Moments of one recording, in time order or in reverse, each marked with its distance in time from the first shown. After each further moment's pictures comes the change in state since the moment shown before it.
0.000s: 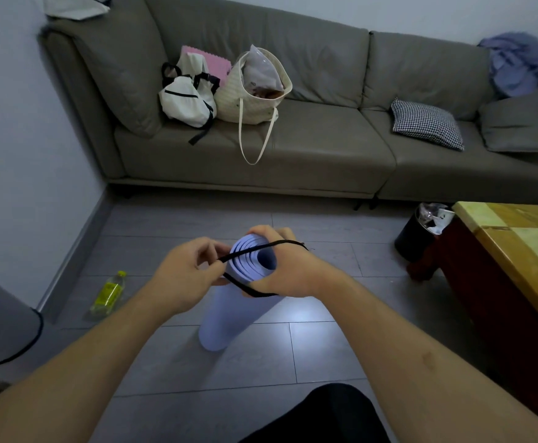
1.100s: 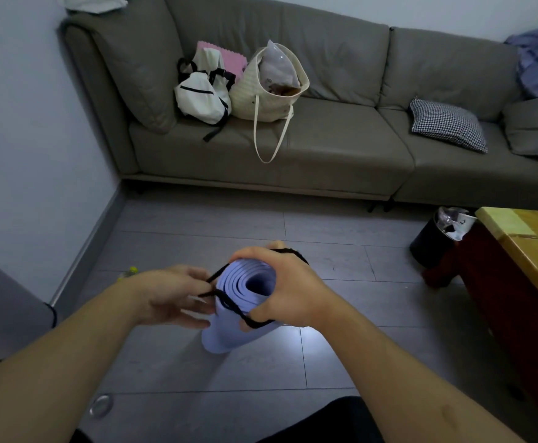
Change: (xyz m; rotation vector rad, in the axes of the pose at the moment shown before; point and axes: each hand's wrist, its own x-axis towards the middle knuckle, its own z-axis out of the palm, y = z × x) left_hand 0.013 -0.036 -0.045 -0.279 -0.358 -0.709; right_hand -0.010 -0.019 0.028 0.038 0.062 -0.240
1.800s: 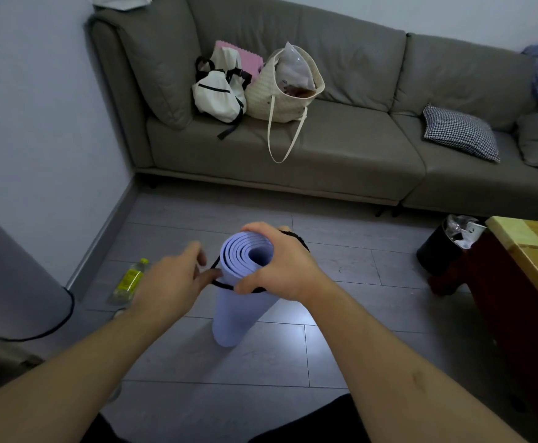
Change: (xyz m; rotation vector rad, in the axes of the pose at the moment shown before) left_hand -0.016 -0.029 0.001 0.856 0.749 0.505; right_hand 0.031 -0.032 0.009 0.106 0.059 0.167
